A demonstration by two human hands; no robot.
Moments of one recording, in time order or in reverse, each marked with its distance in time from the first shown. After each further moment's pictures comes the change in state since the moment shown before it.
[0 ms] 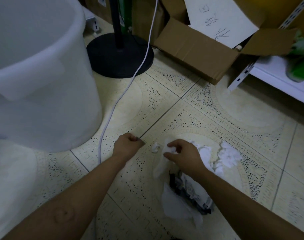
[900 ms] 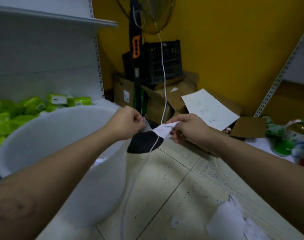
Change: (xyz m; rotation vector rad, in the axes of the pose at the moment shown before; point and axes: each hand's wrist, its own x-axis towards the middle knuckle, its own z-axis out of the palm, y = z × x) left_hand -0.069 0.253 -0.227 0.426 0.210 0.731; right_hand 0.008 -0.295 -0.147 0.207 -0.039 -0.361
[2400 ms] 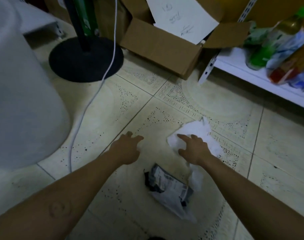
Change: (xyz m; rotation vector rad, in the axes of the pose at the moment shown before) left_hand -0.109 -0.053 0.348 0.334 -0.809 -0.056; right_hand -0.127 0.367 -0.020 -0.862 -0.191 0.532
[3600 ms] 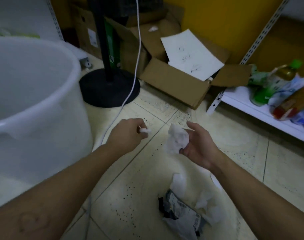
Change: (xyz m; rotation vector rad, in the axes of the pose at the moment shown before) left_hand -0.057 -0.017 -0.135 -0.365 0.612 0.122; right_hand -0.035 -0.098 -0.124 1.692 -0.330 -0.221
